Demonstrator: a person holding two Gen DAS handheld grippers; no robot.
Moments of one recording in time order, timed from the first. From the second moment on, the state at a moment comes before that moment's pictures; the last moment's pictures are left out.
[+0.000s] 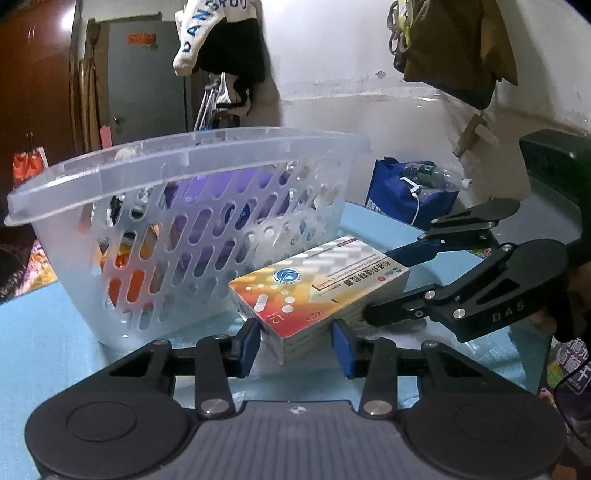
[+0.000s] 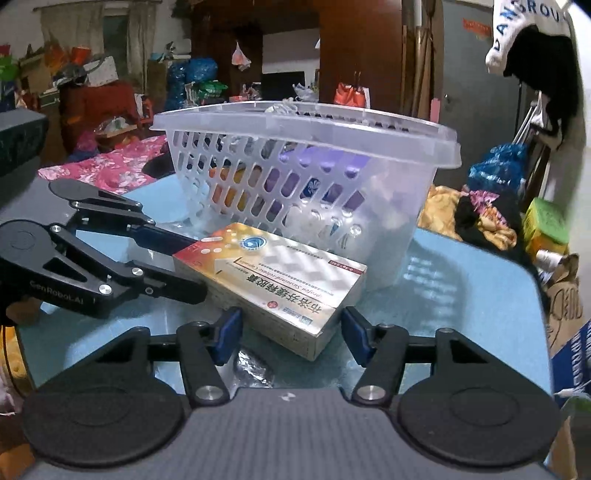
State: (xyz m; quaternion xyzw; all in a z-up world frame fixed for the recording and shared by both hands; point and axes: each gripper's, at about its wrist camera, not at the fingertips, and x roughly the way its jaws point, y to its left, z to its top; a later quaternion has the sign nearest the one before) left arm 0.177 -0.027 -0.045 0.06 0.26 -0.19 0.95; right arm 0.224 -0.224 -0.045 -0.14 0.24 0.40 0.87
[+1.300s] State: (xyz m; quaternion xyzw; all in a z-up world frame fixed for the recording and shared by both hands) left arm 0.254 -0.004 0.076 0.08 0.25 -0.12 0.96; right arm 0.294 -0.147 0.059 -0.18 0.26 0.36 0.88
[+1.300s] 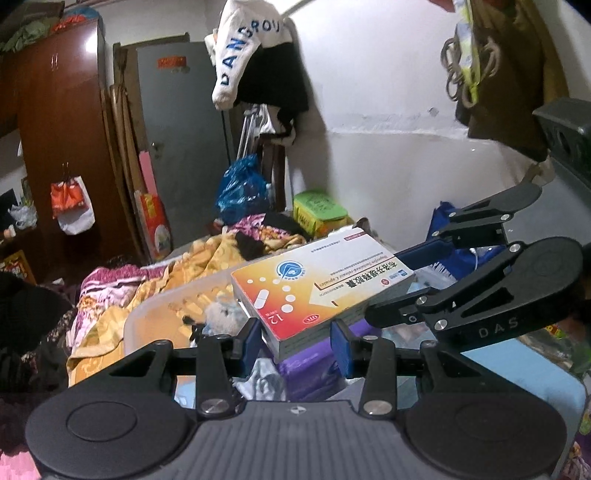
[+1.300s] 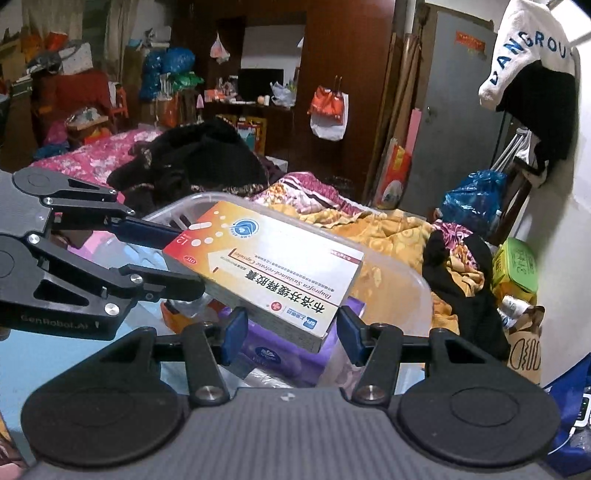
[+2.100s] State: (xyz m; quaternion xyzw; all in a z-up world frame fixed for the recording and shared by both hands) left arm 0.255 0.017 0.065 0.07 0.21 -0.08 0.97; right arm 0.293 -0.170 0.063 -0.16 0.23 0.32 0.91
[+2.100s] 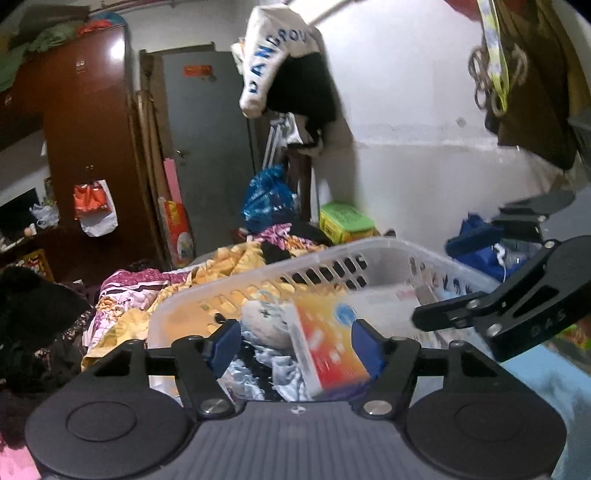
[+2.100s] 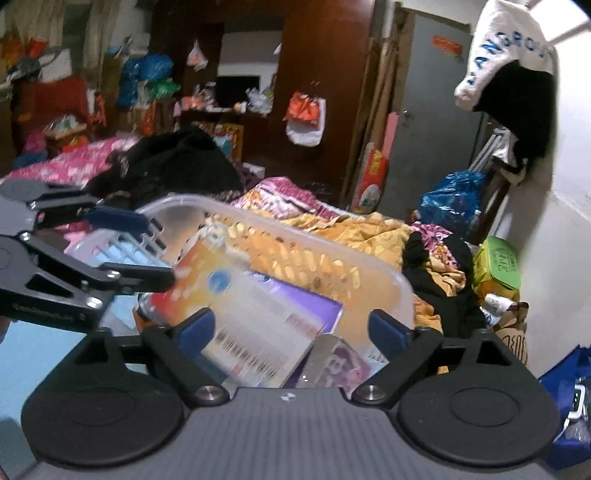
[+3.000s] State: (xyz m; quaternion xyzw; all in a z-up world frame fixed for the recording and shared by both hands) left arm 0.184 0.051 -0.052 0.03 0.32 -0.13 0.94; right arm 0.229 -0.218 -0.048 -0.14 0.35 0.38 0.85
